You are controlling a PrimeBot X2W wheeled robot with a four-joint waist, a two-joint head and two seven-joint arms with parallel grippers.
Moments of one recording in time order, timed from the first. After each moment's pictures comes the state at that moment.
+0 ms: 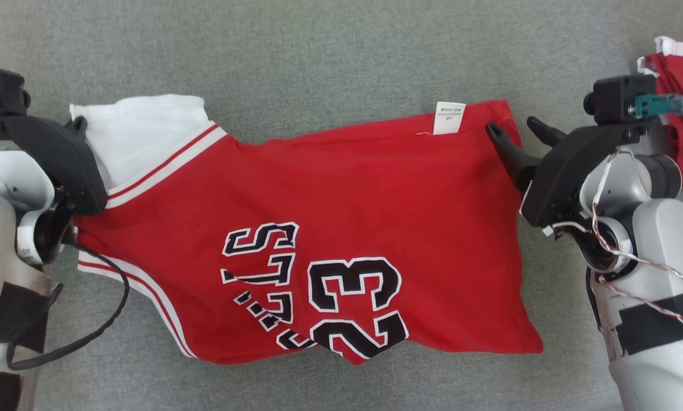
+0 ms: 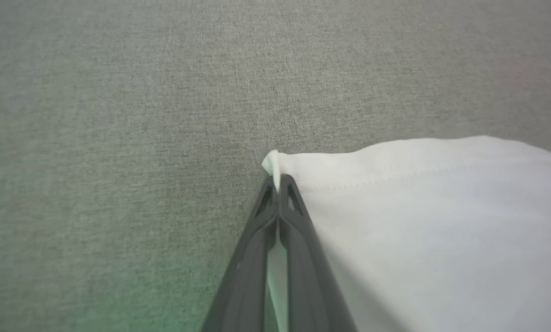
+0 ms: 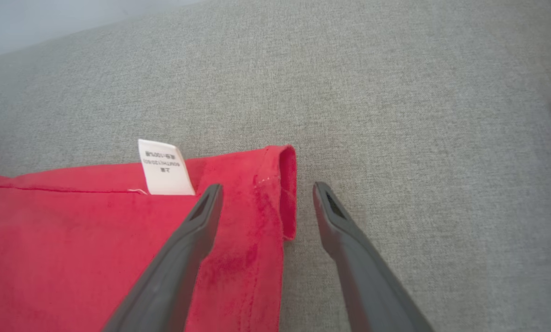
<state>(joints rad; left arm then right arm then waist) -0.85 0.37 -0.14 0.57 -0.44 -0.09 0.55 -0.67 -0.16 0.07 0.25 0.40 0.13 0.62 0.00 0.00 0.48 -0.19</state>
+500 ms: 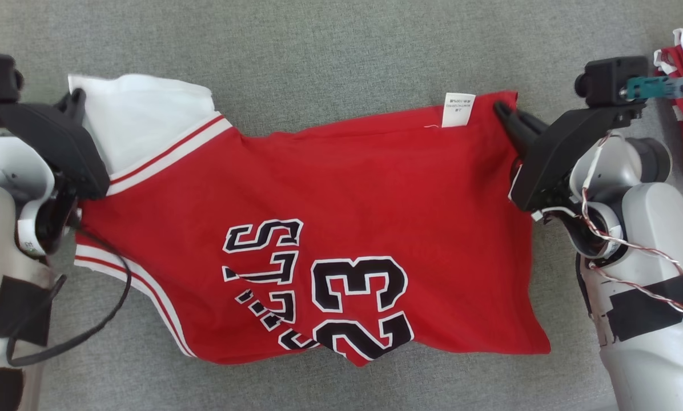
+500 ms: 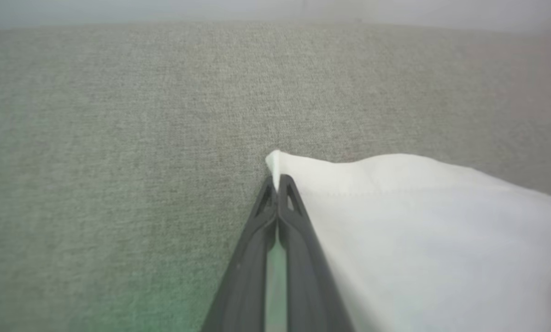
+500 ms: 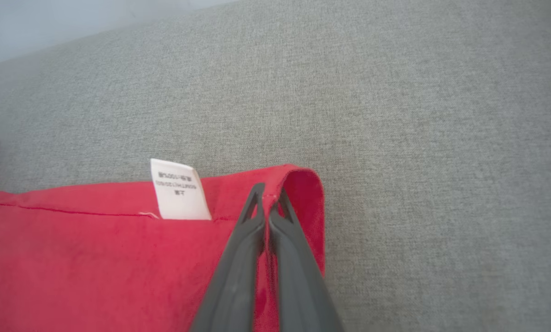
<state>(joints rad) -0.86 0.36 -0.13 0.52 -0.45 -0.09 0.43 -0.72 -0.14 0.09 0.29 0.40 0.13 0.59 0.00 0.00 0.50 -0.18</state>
